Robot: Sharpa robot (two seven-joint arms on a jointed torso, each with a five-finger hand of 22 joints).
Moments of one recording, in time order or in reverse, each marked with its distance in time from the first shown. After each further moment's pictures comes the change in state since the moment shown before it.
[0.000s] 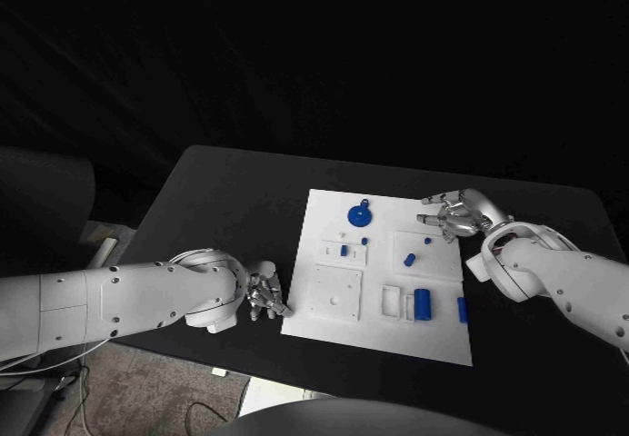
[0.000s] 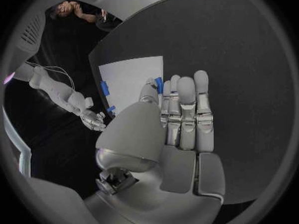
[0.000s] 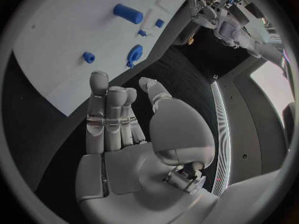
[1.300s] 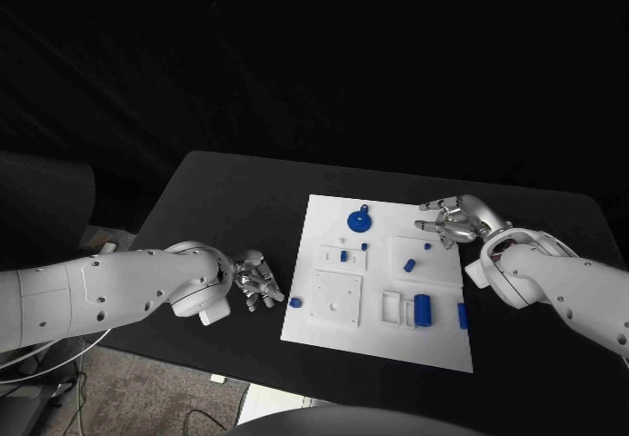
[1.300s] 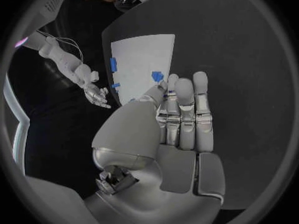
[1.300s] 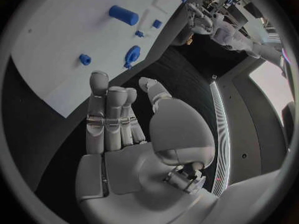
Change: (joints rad) left arm 0.050 -0.042 -0.008 -0.051 0.245 -0.016 0.131; left_hand -0.098 -0.040 0.422 -0.201 -0.129 0.113 -0.045 -0.029 -0.421 0.084 -0.027 -0.041 0.001 0.004 -0.023 0.027 -0.002 0.000 -0.043 -0.022 0.095 0.000; right arm 0.000 -0.006 0.000 0.019 0.000 0.000 0.001; right_hand 0.000 0.000 0.003 -0.003 0.000 0.004 0.004 0.000 0.000 0.000 0.000 0.000 0.000 0.000 0.000 0.000 0.000 0.000 0.000 0.000 0.000 0.000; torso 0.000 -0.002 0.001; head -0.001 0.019
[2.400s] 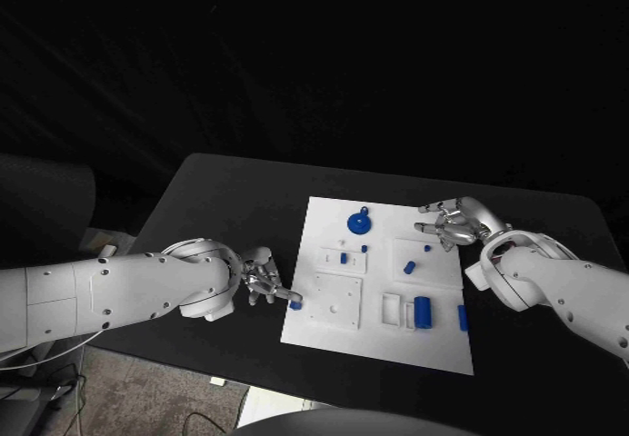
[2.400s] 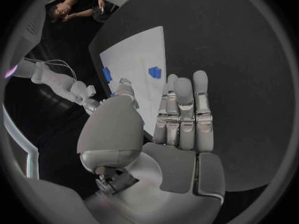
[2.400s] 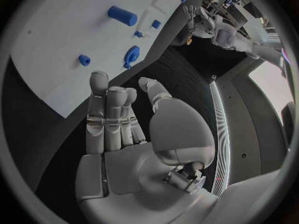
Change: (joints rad) left arm 0.021 0.025 -0.002 0.044 -0.274 -0.023 -0.109; left_hand -0.265 -0.294 -0.326 0.359 -0.131 -0.027 0.006 0.008 -0.017 -0.006 0.006 0.017 0.005 0.004 0.004 -0.017 -0.003 0.000 0.018 0.004 -0.035 -0.031; right arm 0.000 -0.003 0.000 0.006 -0.001 0.000 0.001; right_hand 0.000 0.000 0.003 -0.003 0.000 0.008 -0.002 0.000 0.001 0.000 0.000 0.000 0.000 0.000 0.000 0.000 0.001 0.000 0.000 0.000 0.000 0.000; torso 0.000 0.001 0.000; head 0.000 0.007
